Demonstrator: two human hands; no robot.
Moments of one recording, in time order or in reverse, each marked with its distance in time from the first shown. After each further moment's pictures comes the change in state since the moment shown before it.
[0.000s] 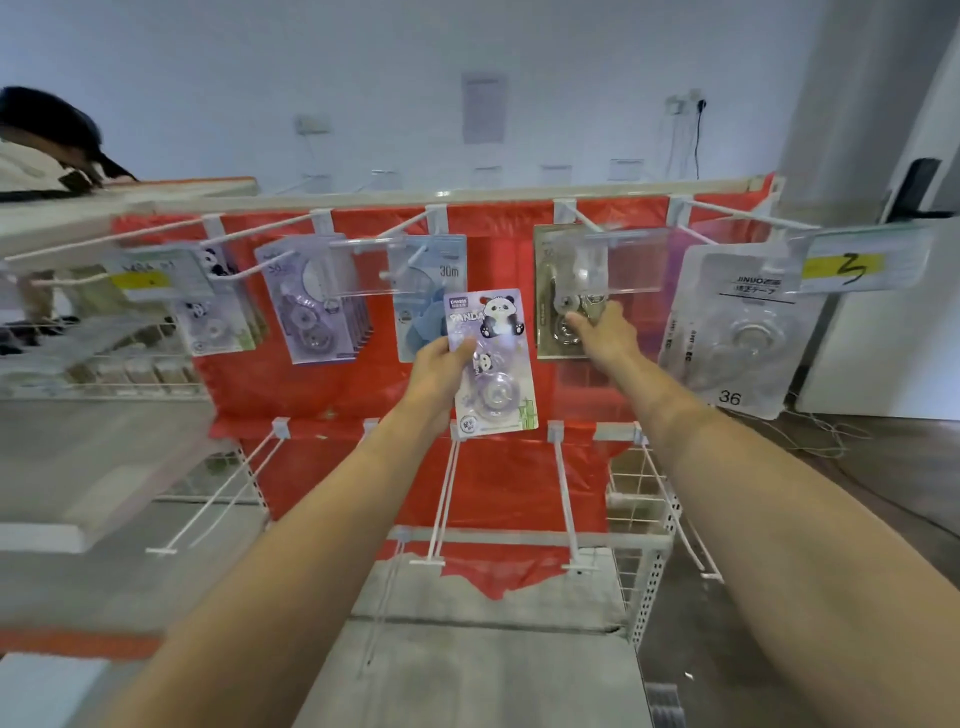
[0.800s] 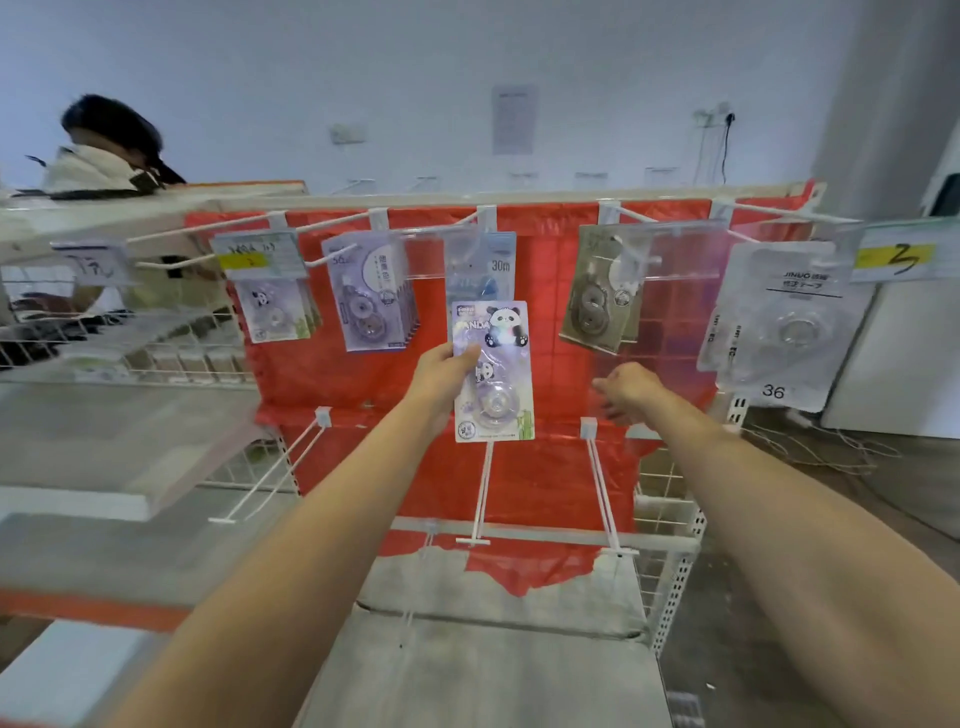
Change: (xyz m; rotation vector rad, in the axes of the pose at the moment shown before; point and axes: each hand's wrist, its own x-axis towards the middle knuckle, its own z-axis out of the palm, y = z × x) left_hand -0.029 0.003 -0.058 0.077 0.026 -0.034; right_hand -0.034 0.032 0.035 -0.116 -0.214 0.154
